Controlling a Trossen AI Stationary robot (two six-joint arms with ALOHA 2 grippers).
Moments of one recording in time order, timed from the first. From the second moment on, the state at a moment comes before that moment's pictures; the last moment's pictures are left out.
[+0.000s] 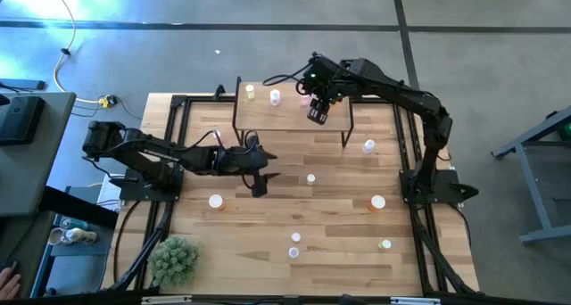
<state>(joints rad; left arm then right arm) 0.09 1.40 0.71 0.16 -0.27 -0.04 -0.42 1.83 2.01 -1.26 0.21 -0.12</state>
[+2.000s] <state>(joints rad) -0.22 1.23 1.06 -1.07 -0.10 -0.57 -0.44 1.12 1.14 -0.87 0.24 0.14</state>
